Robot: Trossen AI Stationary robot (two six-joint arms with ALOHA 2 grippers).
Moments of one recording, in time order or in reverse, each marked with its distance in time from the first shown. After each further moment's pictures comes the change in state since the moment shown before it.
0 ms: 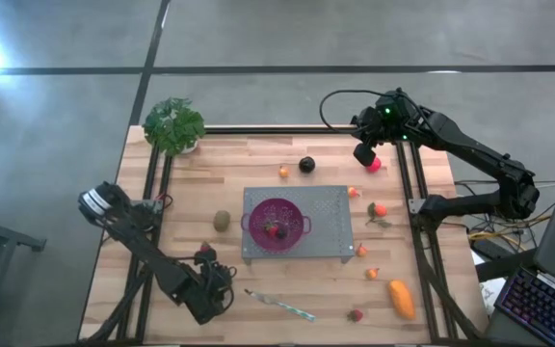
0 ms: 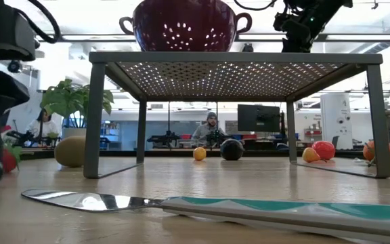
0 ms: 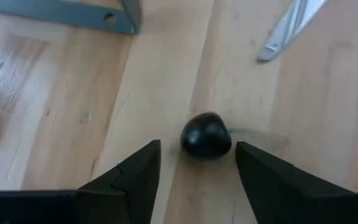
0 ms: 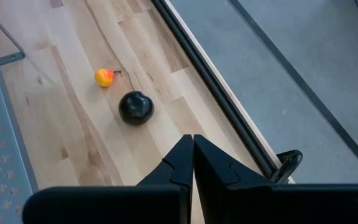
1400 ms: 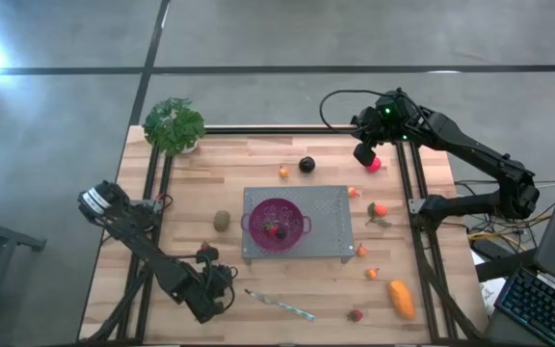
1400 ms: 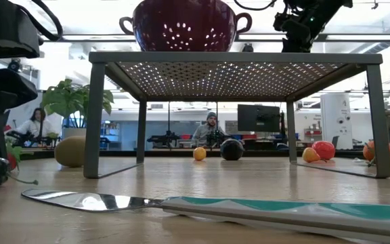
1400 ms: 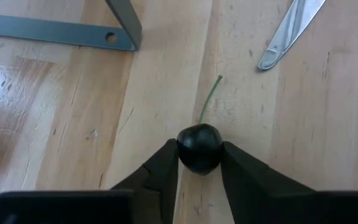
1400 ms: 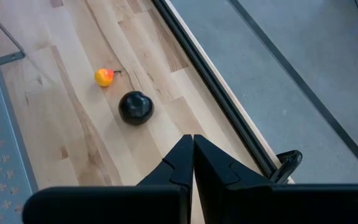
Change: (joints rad) left arm 0.007 -0.003 -0.011 0.023 -0.023 0.059; right arm 0.000 0.000 0.000 0.000 0.000 -0.003
